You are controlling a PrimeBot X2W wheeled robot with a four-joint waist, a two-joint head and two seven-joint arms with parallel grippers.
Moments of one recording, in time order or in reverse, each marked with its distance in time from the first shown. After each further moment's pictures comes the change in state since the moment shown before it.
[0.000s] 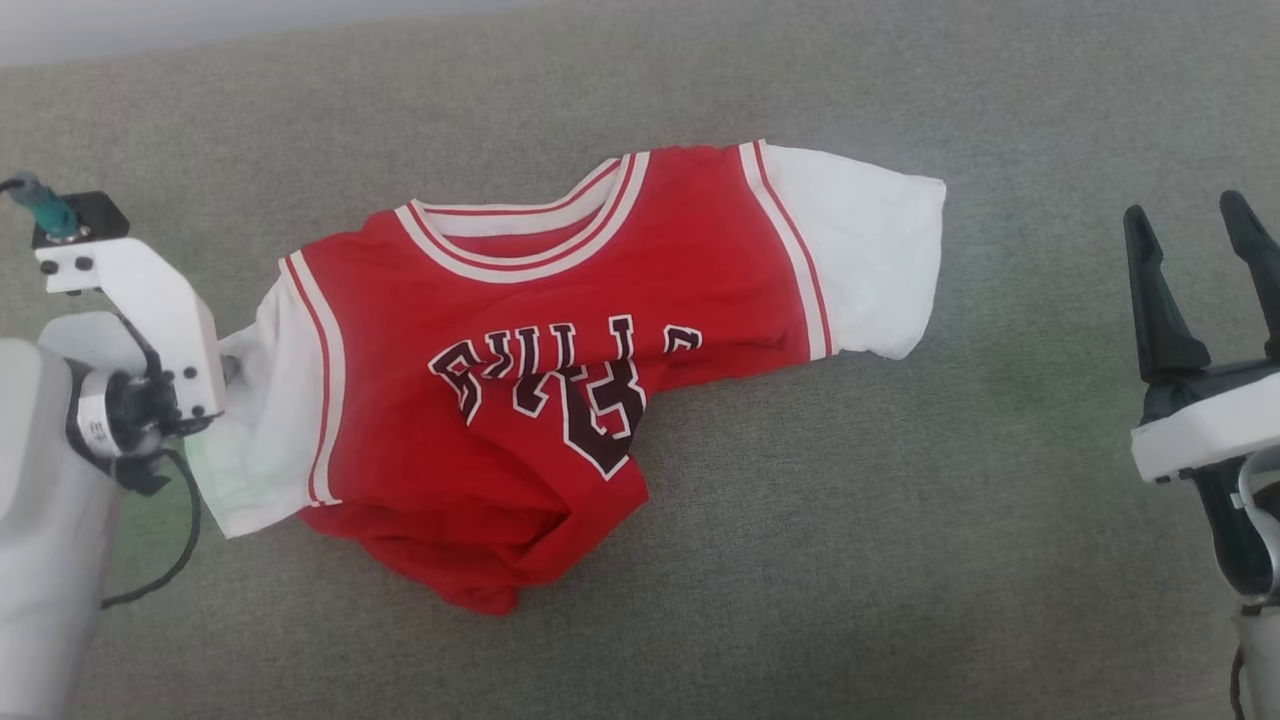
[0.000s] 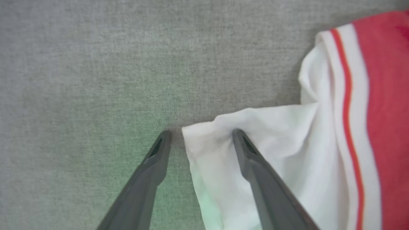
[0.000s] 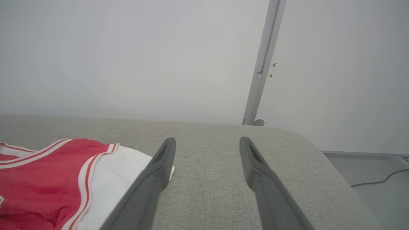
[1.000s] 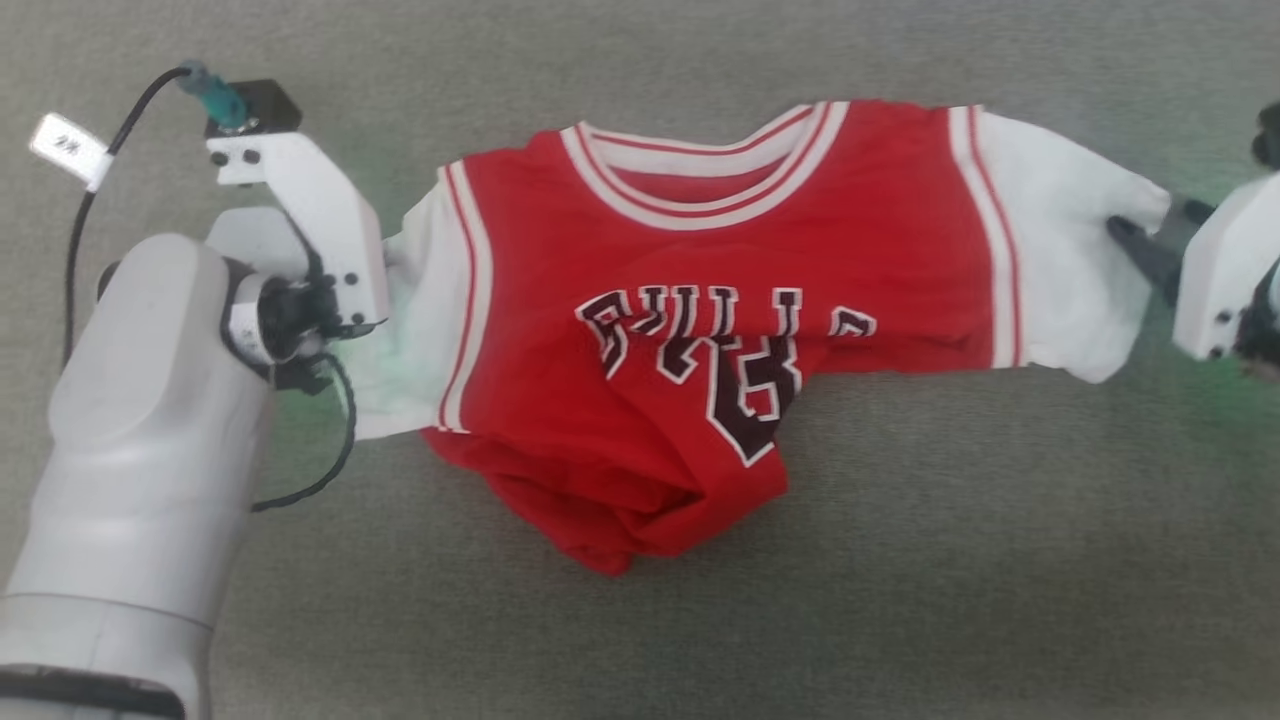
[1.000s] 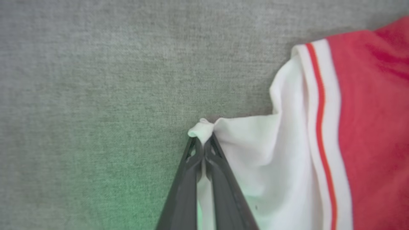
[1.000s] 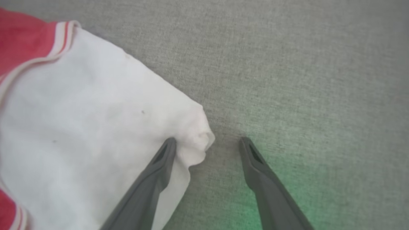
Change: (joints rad) left arm -0.182 -0.198 -0.064 0.107 -0.039 -0.042 -0.082; right arm -0.418 -0.233 0.342 0.449 0.307 -0.001 0.587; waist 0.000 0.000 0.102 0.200
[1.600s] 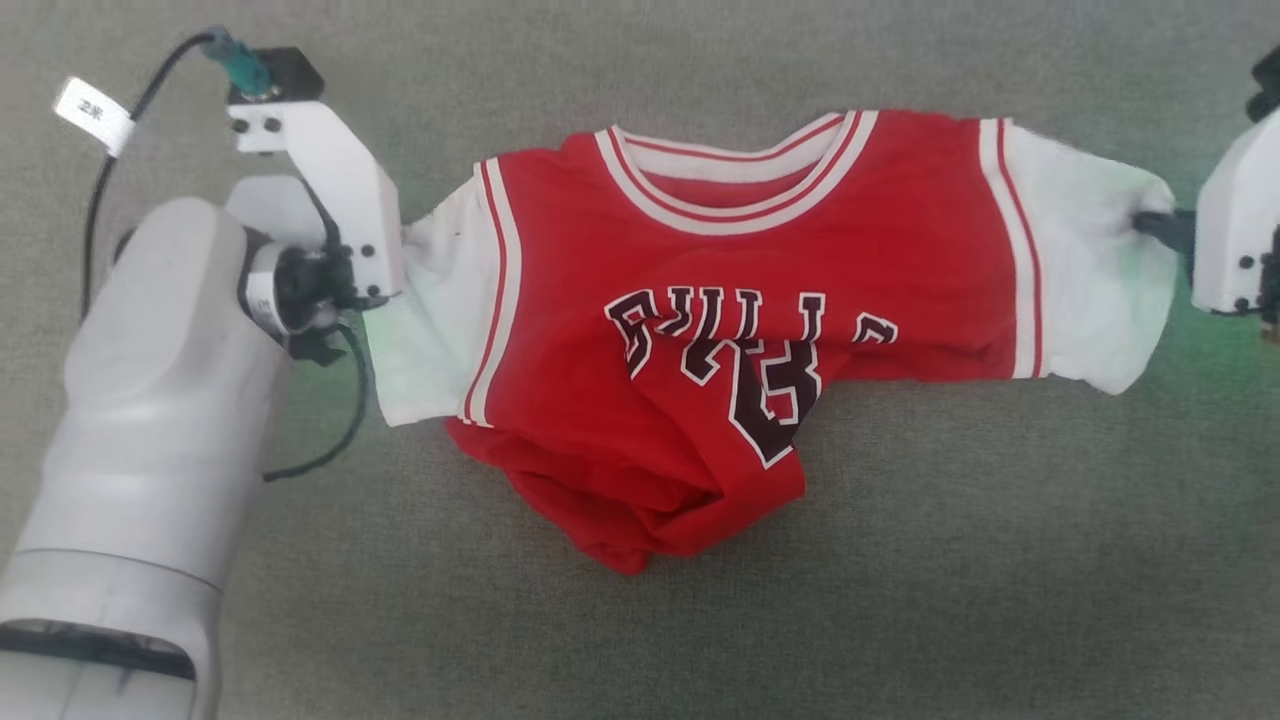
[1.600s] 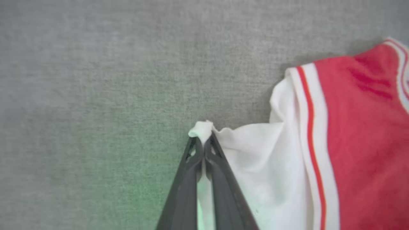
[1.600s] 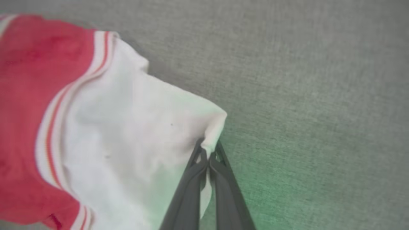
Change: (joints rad) left arm -0.094 -0.033 -0.022 0.113 -0.006 -0.038 -0.062; right arm -0.173 -0.069 0.164 0.082 0.231 0.000 0.242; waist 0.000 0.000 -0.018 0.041
